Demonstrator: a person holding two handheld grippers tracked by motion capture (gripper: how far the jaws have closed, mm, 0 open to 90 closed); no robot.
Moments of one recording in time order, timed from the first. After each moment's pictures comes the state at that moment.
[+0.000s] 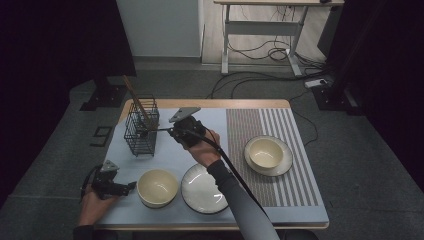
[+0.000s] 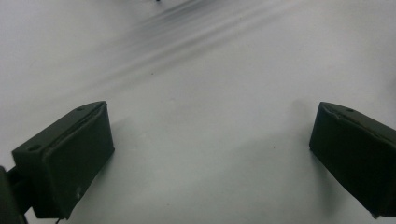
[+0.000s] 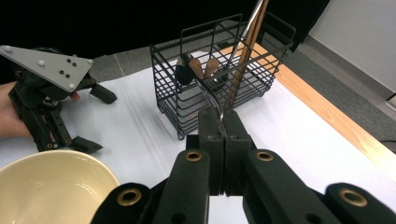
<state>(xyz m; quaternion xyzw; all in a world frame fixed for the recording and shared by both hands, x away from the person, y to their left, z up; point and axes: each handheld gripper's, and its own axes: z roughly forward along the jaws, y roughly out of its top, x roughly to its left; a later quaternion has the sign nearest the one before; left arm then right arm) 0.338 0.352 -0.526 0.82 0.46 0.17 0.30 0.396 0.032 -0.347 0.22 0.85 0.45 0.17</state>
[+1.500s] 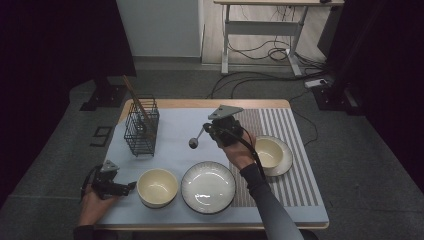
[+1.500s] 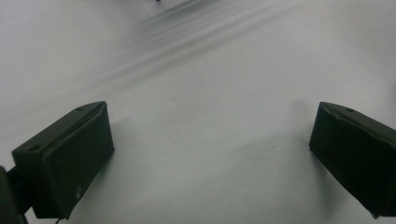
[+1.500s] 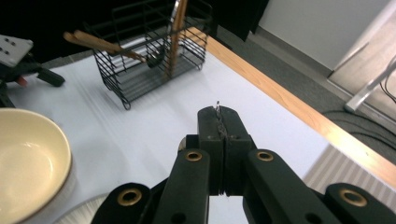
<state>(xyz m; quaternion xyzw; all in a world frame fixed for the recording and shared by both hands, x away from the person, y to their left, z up) 0.338 0.352 -0.526 0.82 0.46 0.17 0.30 0.386 -0.062 -0.338 0.29 0.82 0.43 0.22</state>
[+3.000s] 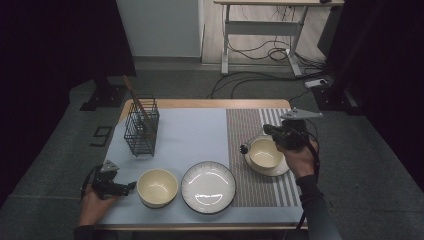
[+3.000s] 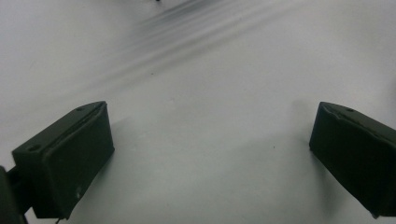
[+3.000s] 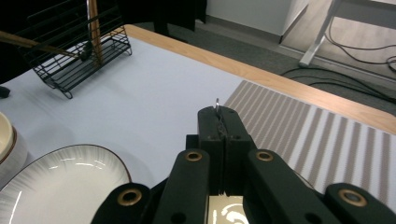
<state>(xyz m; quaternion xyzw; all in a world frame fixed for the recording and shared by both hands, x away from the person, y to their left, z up) 0.338 0.352 -0.526 0.82 0.46 0.17 0.30 0.366 -0.221 -0.335 0.42 0.76 0.45 0.23</state>
